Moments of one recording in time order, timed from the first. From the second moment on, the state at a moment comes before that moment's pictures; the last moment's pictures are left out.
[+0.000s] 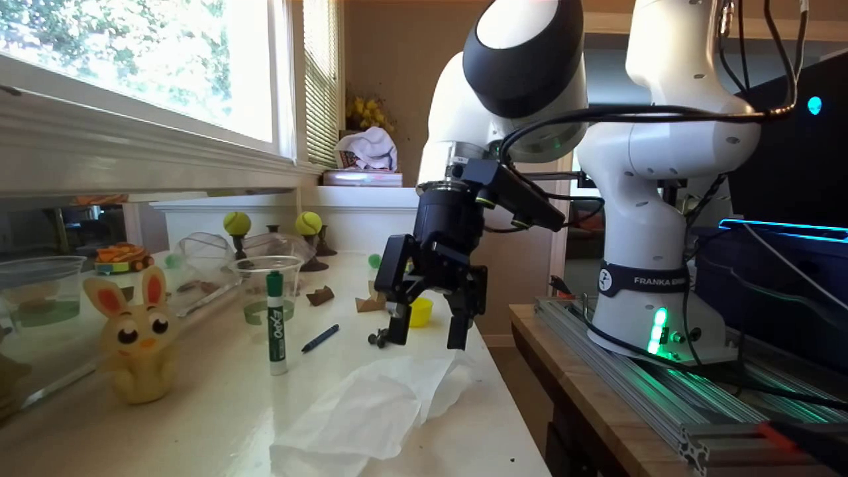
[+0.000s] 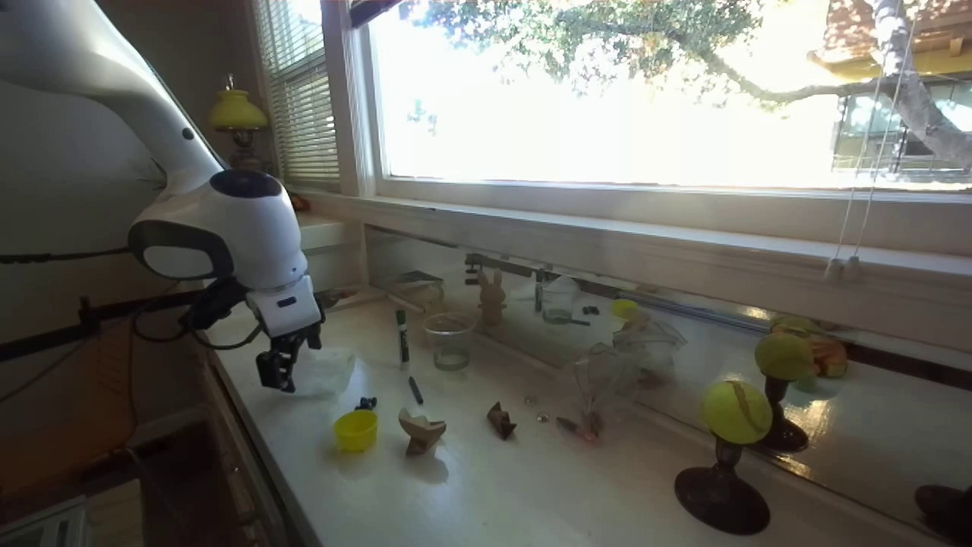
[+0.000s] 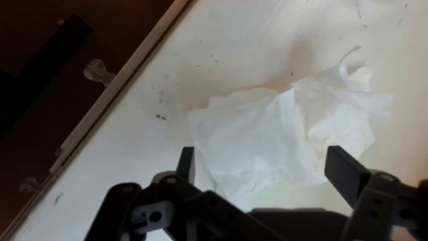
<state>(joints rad) 0.37 -0.09 0.22 -2.77 1.19 2.91 0.30</state>
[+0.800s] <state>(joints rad) 0.37 -0.05 0.22 -2.77 1.28 2.95 0.07</state>
